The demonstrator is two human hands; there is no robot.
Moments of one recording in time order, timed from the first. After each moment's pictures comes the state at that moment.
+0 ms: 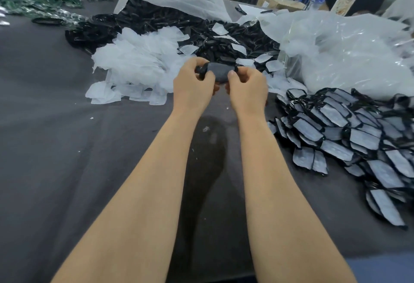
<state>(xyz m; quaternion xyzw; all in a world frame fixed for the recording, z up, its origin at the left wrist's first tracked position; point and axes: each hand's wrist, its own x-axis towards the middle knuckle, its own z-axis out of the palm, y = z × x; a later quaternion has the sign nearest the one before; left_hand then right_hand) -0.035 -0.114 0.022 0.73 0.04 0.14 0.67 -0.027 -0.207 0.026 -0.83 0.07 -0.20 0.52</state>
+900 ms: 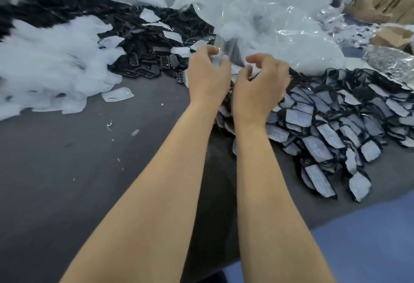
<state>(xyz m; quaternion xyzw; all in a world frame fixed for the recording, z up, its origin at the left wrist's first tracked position) -0.021 -0.250 0.042 0.77 -0.04 0.13 0.62 -0.059 -0.308 0.040 -0.82 0.21 -0.41 0.33</state>
